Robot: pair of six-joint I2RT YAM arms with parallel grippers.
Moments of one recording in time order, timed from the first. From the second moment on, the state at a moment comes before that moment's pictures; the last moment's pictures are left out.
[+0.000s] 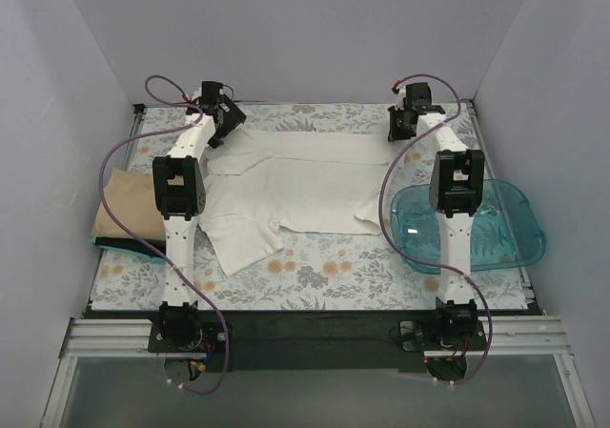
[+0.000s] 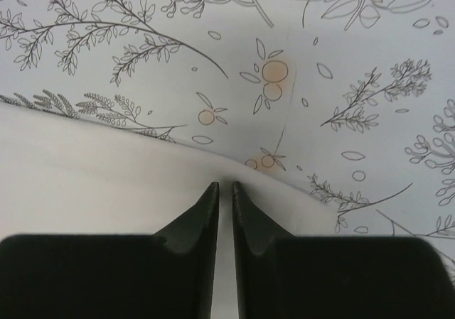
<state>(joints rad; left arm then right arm) -0.07 2.56 2.30 -0.62 -0.13 -0.80 0.08 2.50 2.16 -0.55 -0.17 0.01</state>
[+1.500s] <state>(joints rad) -0.30 1.63 0.92 -0.35 -0.18 -0.88 0.69 1.83 1.17 -0.54 0.32 0.27</state>
